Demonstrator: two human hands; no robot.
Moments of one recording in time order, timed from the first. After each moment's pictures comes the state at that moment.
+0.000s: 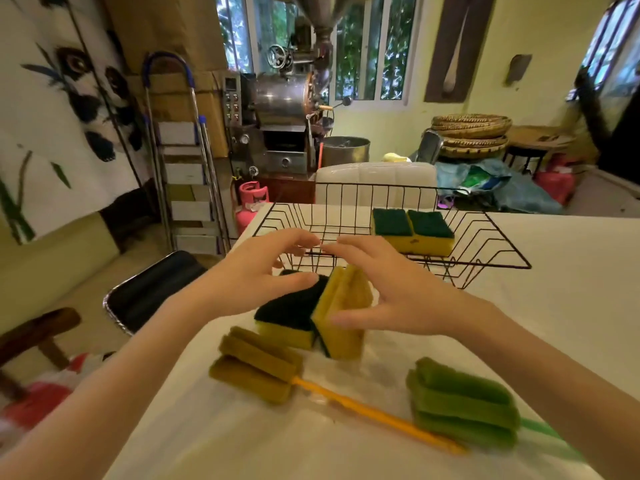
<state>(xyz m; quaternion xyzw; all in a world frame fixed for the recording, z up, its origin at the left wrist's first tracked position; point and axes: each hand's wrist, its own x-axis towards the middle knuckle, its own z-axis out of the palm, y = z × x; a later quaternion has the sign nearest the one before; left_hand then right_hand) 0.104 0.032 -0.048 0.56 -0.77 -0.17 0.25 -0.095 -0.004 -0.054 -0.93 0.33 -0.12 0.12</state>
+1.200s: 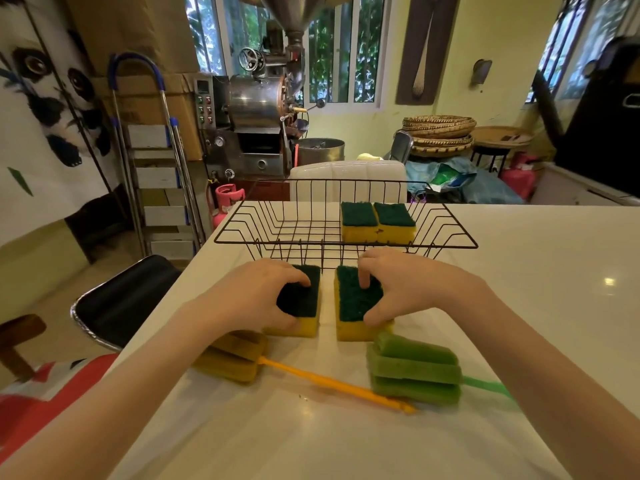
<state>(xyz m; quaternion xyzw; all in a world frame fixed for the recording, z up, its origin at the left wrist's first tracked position) 0.069 0.029 -0.078 0.58 -0.81 -0.05 0.04 -0.140 -0.019 -0.064 -0.89 0.44 0.04 0.11</state>
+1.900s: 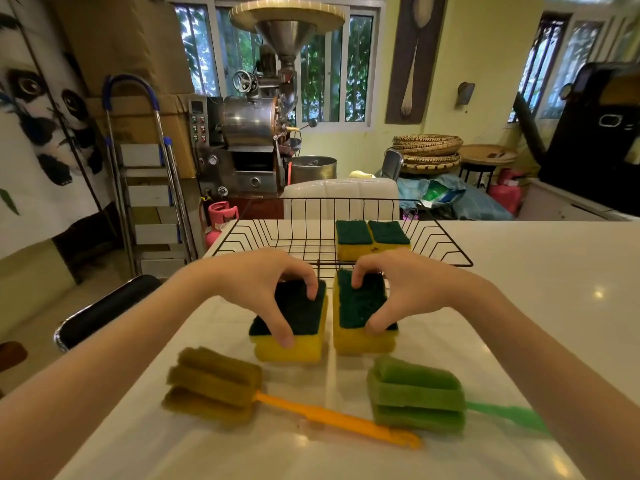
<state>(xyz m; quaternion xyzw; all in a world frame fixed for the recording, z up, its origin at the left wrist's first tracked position) 0.076 0.002 -0.030 0.49 -0.84 -0.24 -0.02 -0.149 -0.023 -0.042 -0.89 0.41 -0.03 0.19</state>
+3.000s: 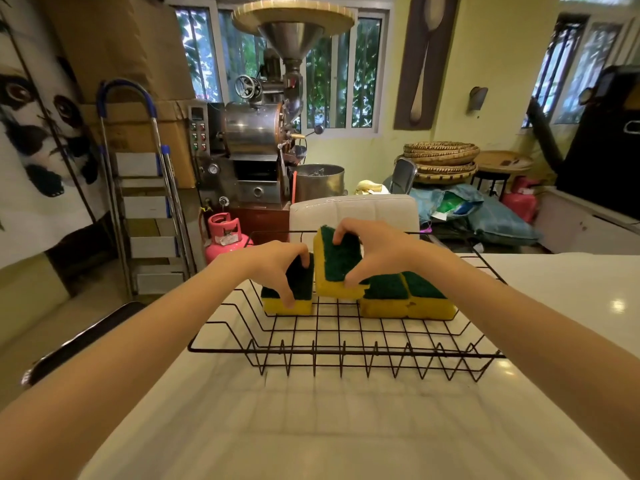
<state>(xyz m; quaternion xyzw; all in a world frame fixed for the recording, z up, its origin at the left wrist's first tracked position) 0.118 -0.186 -0.045 0.59 -0.79 -0.14 -0.03 -0.080 -0.206 -0.031 -0.89 0.40 -0.13 0.18</state>
